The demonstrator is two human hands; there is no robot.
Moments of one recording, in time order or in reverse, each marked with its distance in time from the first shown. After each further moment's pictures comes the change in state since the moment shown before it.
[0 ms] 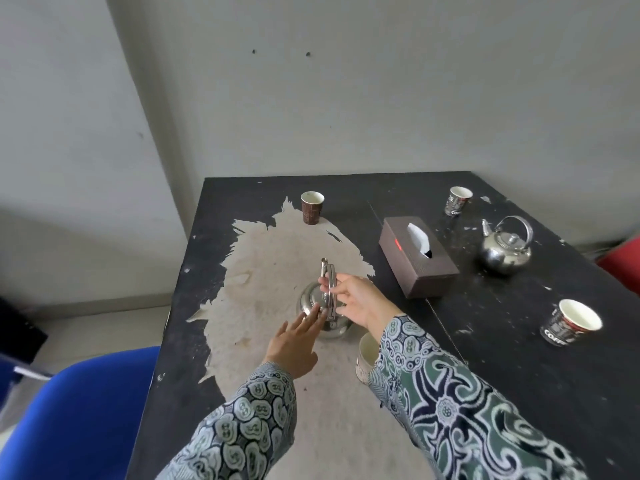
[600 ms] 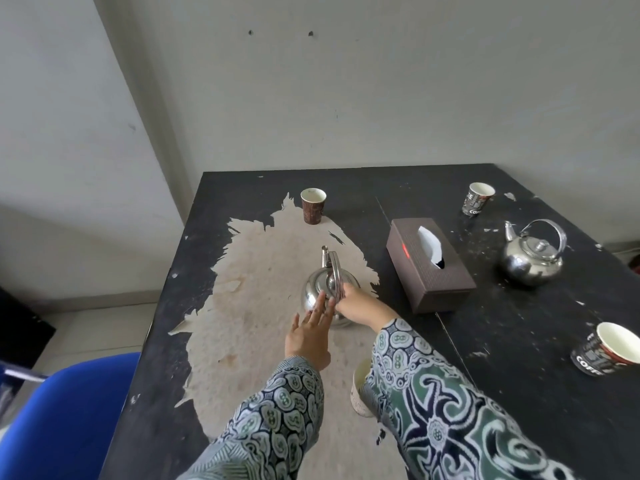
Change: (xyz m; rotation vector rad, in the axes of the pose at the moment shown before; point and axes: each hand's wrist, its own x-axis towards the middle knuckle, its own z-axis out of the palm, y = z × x) left_hand 0.081 0.021 0.010 -0.030 0.072 -0.168; right_hand 0.059 -0.014 -0.034 -1.055 0.003 -0.045
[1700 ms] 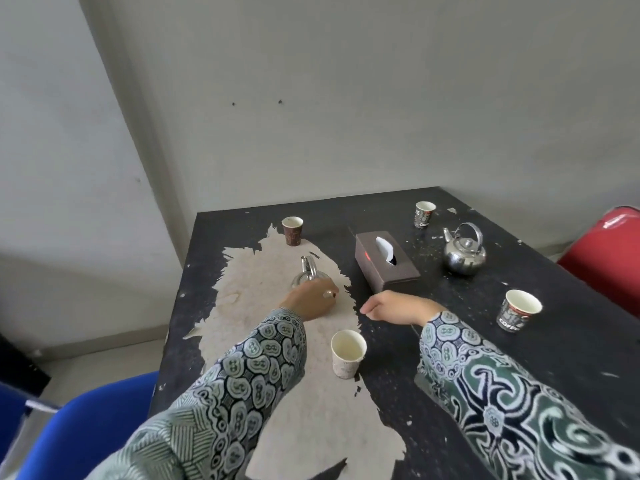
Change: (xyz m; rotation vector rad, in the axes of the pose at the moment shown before) left_hand -0.081 0.055 -0.118 -0.147 0.035 0.156; right_hand -0.140 0.047 -0.057 -0.222 -0.027 -0.038
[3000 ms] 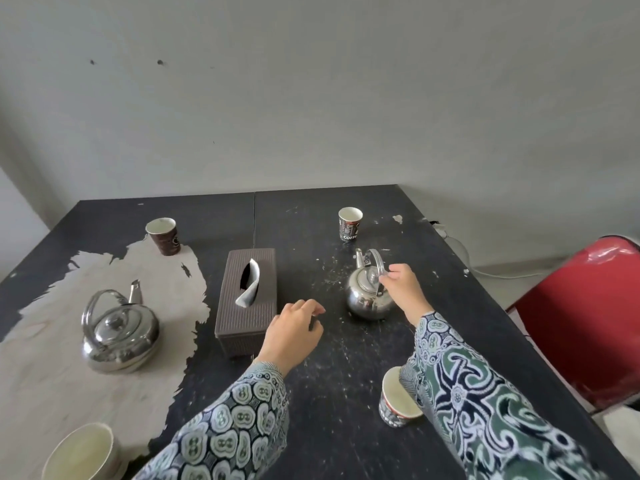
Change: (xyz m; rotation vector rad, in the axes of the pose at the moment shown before) left_hand 0.252 0.248 0.165 -0.126 0.255 -0.051; right_hand 0.131 0.341 -0.231 0.612 0.570 0.086
